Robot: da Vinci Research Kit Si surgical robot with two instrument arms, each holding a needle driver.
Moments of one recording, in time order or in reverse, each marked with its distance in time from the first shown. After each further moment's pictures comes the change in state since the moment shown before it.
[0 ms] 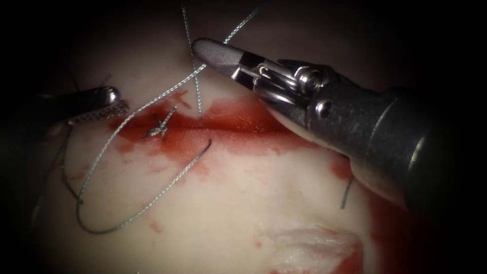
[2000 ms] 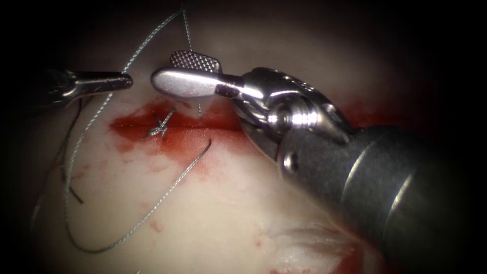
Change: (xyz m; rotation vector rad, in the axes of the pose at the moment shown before) right arm -0.001 -0.004 0.001 0.060 -0.046 -0.309; left arm -0.002 0.004 -0.001 -0.275 0.058 -0.014
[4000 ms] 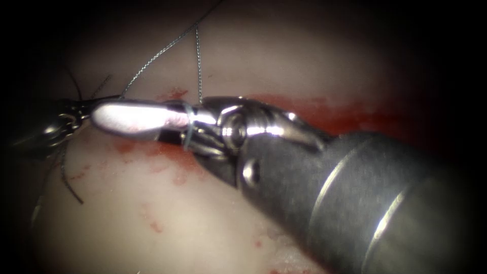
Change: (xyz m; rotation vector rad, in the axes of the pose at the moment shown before) right arm -0.003 -0.005 0.003 0.463 -0.023 0.218; left arm 0.006 0.007 0.001 0.024 -0.024 0.520
